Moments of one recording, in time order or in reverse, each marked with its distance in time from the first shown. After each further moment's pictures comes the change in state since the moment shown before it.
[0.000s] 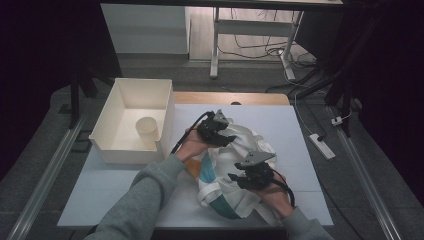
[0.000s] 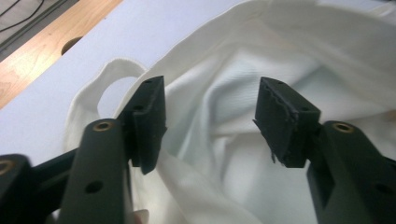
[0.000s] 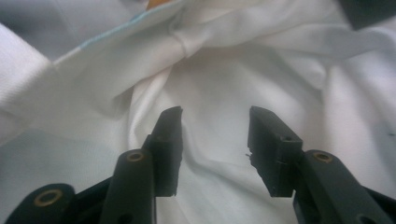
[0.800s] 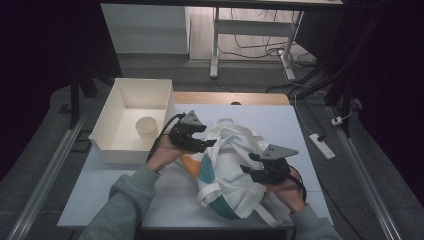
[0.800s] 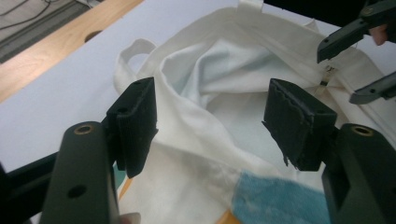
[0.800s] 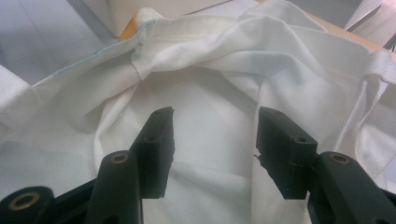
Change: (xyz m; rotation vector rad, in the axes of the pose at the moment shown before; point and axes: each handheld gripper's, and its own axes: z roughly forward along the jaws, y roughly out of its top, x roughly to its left) left arm -0.003 -0.032 -0.087 -0.072 -0.014 -0.068; right arm -0.026 -0.008 -0.031 -0.121 -0.058 0.041
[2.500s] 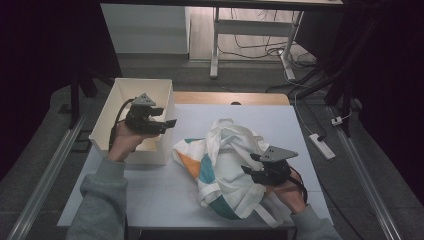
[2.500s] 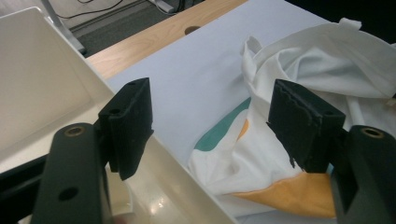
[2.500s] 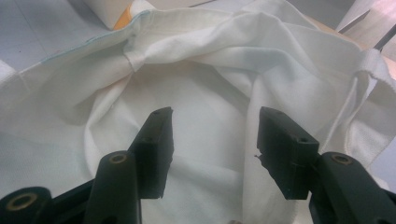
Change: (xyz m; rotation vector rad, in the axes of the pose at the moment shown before) left arm 0.072 -0.030 -0.080 -0.032 0.184 -0.170; right arm 0.001 -0.003 -0.001 0.013 -0.029 -0.036
